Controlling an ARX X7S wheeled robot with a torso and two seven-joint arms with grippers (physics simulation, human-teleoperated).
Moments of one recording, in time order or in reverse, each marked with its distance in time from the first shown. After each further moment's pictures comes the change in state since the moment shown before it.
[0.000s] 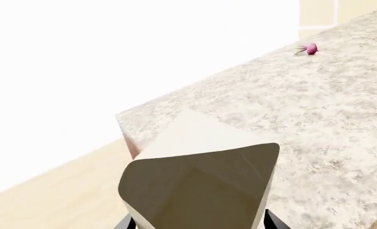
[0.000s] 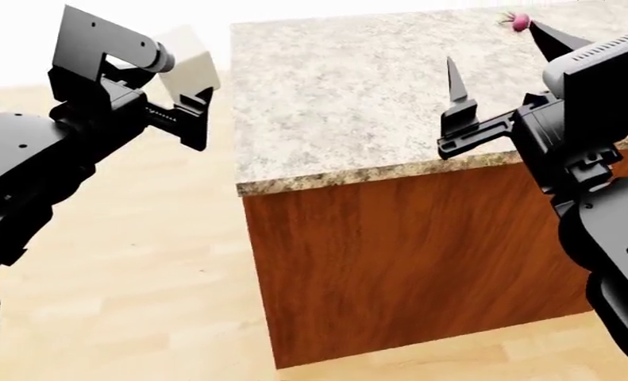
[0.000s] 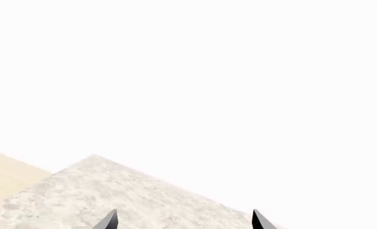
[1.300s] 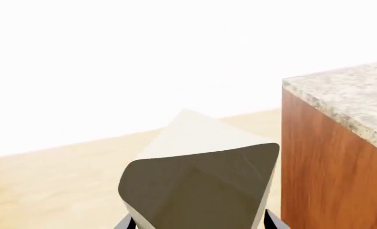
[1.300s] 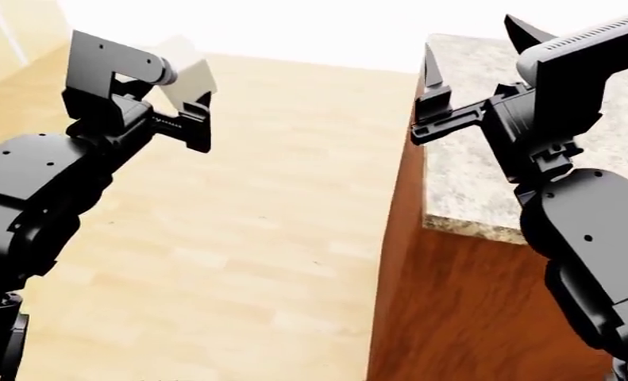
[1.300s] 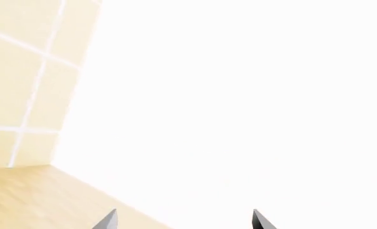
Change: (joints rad) left arm 0.069 0.053 -0.015 -0.112 0.056 0.164 -0.039; right arm 0.032 -0.118 -0.025 0.069 -0.013 -0.047 0.038
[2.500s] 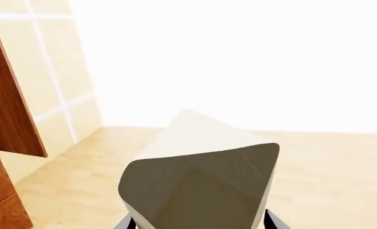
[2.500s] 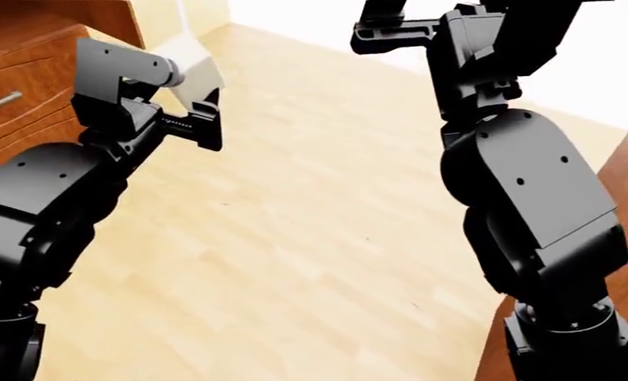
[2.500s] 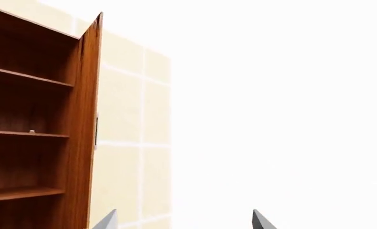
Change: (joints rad) left arm 0.052 0.037 -0.033 0.055 -0.021 0.029 -0.077; right arm 0.164 -0.320 0.017 0.108 0.029 -0.054 0.172
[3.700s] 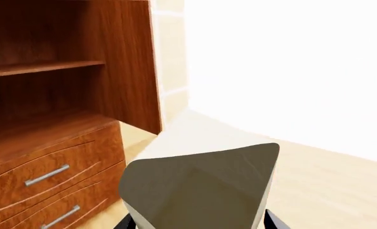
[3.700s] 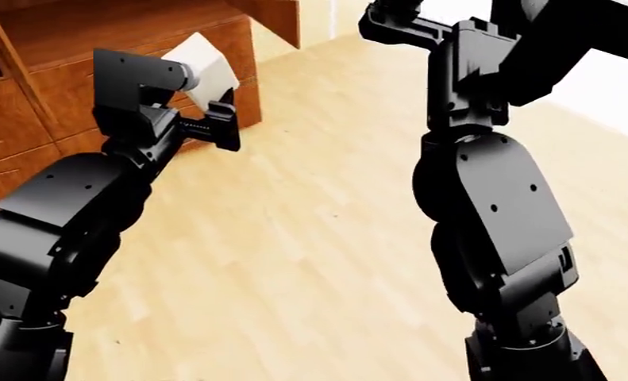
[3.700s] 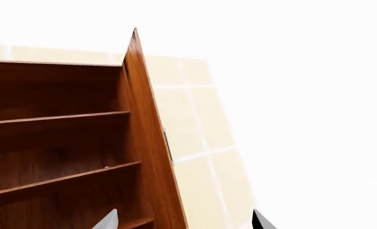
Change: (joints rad) left arm 0.046 0.069 -0.019 0.005 -0.011 0.054 -0.068; right arm -0.082 -0.120 0.037 -0.003 -0.022 -0.161 0.189
